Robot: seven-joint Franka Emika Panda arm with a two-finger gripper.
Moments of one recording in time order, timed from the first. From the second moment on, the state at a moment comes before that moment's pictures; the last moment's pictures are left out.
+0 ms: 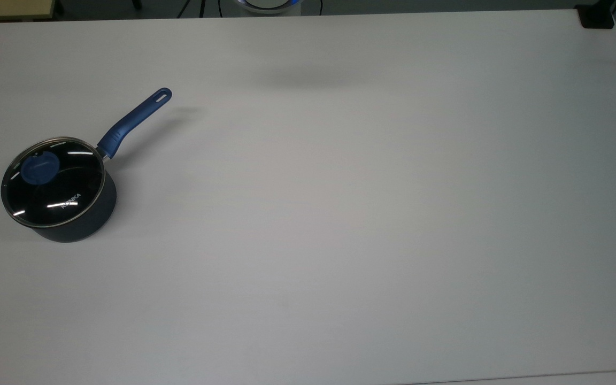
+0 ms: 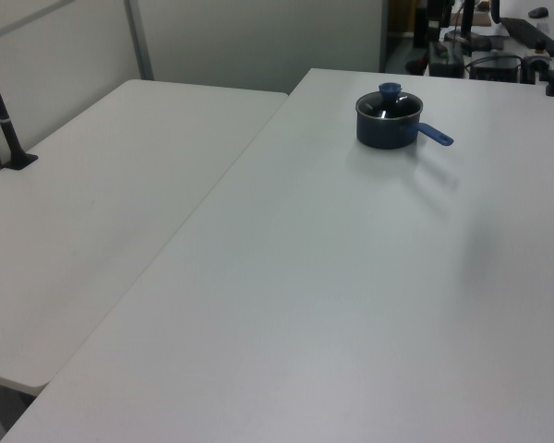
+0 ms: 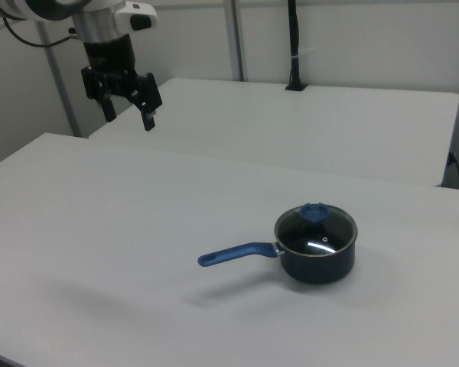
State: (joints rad) arm -0.04 -0.05 -0.01 -1.54 0.03 1.54 -0.06
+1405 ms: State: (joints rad) arm -0.25 0.29 -0.12 -1.64 -0.11 2.26 0.50
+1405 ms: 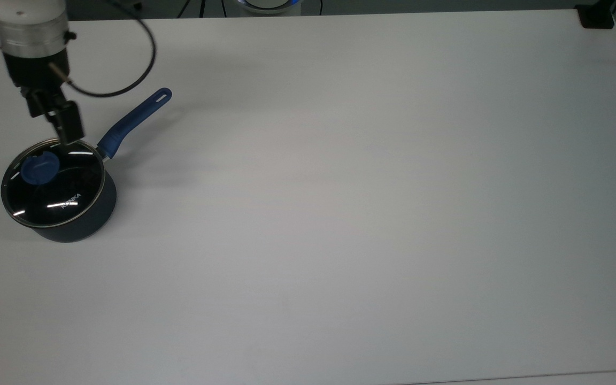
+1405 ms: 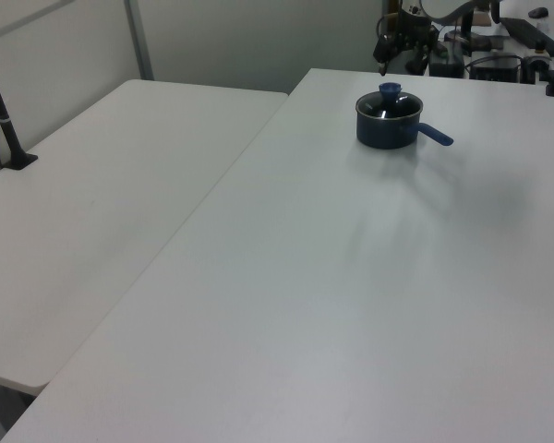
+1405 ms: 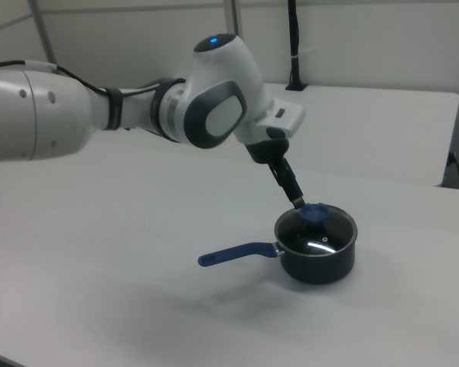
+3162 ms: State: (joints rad) arm -0.28 0.46 -0.14 -1.63 -0.25 2.49 0.83
